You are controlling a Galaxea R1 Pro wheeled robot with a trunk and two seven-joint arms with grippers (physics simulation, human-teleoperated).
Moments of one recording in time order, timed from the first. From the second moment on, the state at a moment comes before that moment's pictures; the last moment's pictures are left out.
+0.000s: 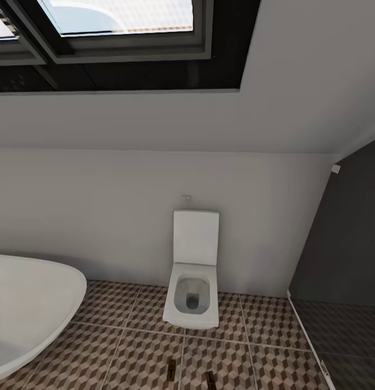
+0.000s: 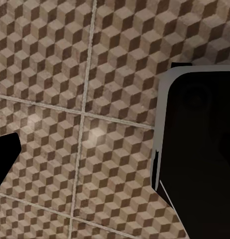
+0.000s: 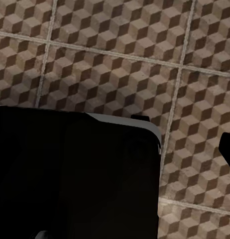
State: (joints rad) left arm -0.04 0.06 -0.59 0.01 0.60 -0.24 0.18; right arm -0.02 0.03 0.13 -0.06 -0.04 -0.40 -0.01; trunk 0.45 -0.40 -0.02
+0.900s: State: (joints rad) left arm -0.04 0.06 -0.59 0.01 0.60 -0.24 0.18; right arm -0.02 0.03 0.13 -0.06 -0.04 -0.40 -0.01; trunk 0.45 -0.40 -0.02
